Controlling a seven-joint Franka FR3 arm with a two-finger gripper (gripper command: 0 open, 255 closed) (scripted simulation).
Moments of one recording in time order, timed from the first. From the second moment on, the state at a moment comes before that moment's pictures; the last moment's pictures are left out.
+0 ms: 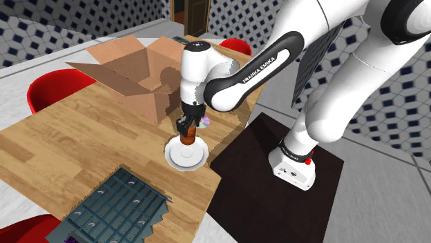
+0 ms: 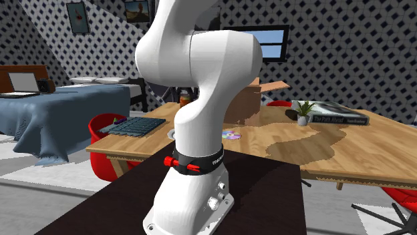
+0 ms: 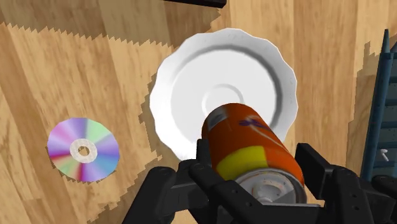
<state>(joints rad) 0.25 -0.09 0.39 -2.53 0.04 2.46 0.54</state>
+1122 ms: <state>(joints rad) 0.26 0.14 0.37 -2.56 -0.13 2.69 0.67</state>
